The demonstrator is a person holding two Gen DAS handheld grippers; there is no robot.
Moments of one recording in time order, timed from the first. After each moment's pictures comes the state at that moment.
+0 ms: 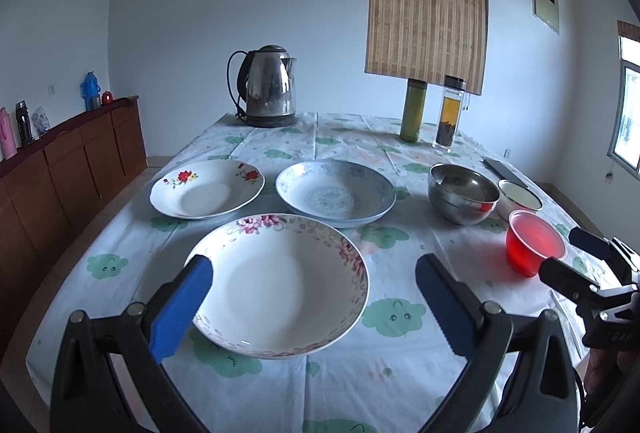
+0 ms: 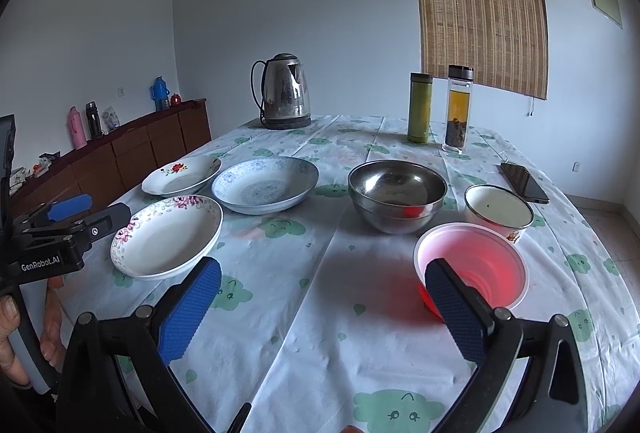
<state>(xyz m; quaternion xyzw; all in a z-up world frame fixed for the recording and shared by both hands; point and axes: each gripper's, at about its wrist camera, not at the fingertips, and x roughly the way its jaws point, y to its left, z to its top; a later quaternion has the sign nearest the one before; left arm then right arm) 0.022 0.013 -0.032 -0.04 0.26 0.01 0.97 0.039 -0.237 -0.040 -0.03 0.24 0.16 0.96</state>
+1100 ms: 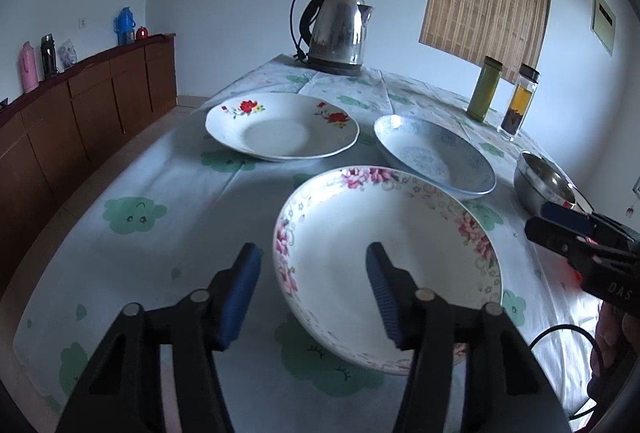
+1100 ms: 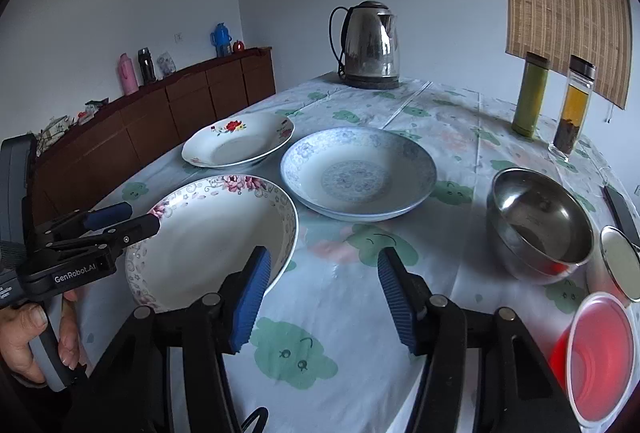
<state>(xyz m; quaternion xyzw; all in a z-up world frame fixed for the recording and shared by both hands) 0.062 0.104 -0.089 -0.11 0.34 0.07 0.93 0.128 -0.126 -0.064 -0.09 0.33 0.28 0.90</state>
